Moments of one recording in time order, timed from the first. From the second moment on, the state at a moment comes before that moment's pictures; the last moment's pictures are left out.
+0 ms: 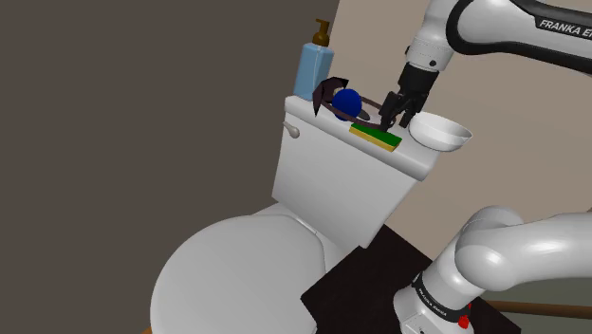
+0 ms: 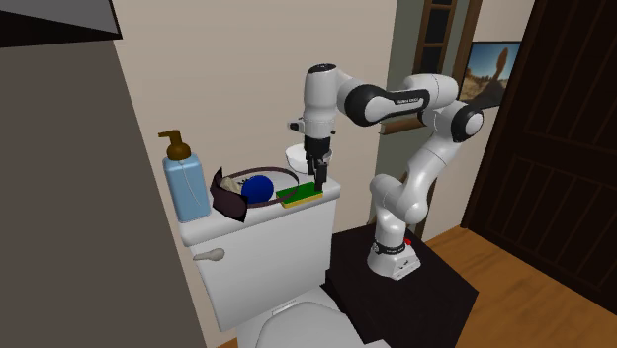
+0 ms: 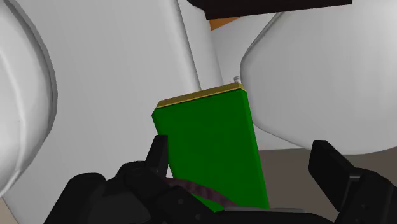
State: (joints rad) arm 0.00 -0.75 0.00 -2.30 -0.07 1.57 0.13
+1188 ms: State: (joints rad) arm 0.05 -0.34 -0.12 -1.89 -0.04 1.68 -0.17
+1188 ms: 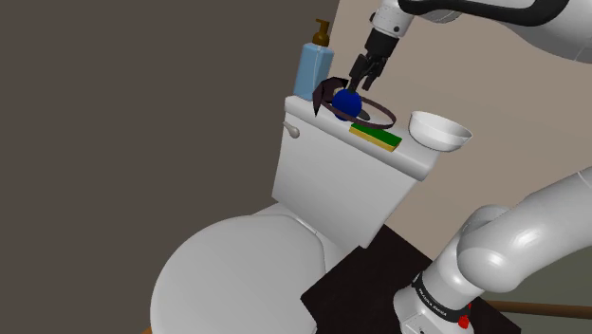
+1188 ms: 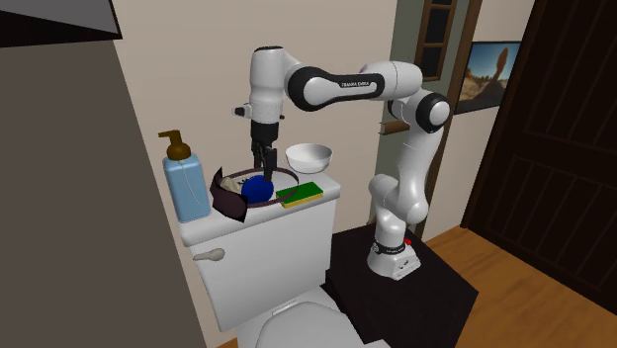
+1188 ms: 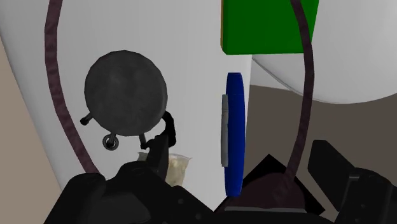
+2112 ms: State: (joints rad) arm 0.05 -0.34 -0.12 -1.95 -0.04 1.74 -0.17
